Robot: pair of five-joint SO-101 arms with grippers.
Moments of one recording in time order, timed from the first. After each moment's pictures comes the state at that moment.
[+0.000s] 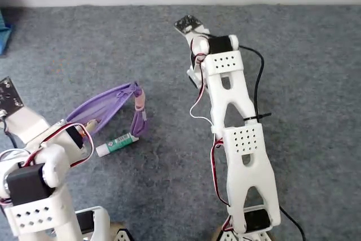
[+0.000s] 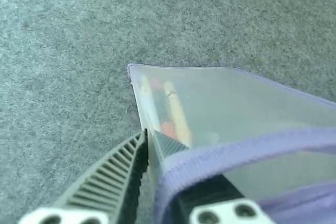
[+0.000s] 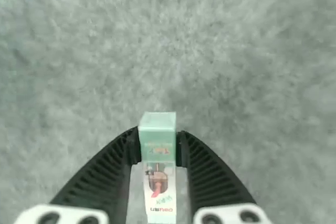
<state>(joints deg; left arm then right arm) -18.4 -58.1 34.0 91.8 27.3 -13.9 64.4 -80.4 99.5 22.7</state>
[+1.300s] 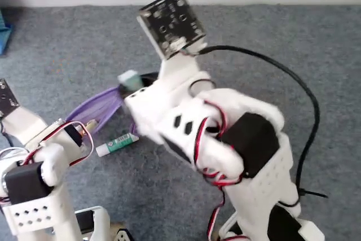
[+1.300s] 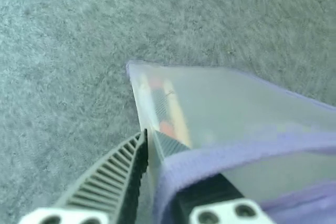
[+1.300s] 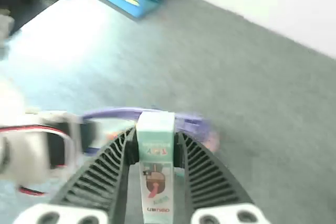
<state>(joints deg) -18.4 -57.3 30.5 93.6 31.0 -50.2 -15.5 -37.1 90.9 -10.9</state>
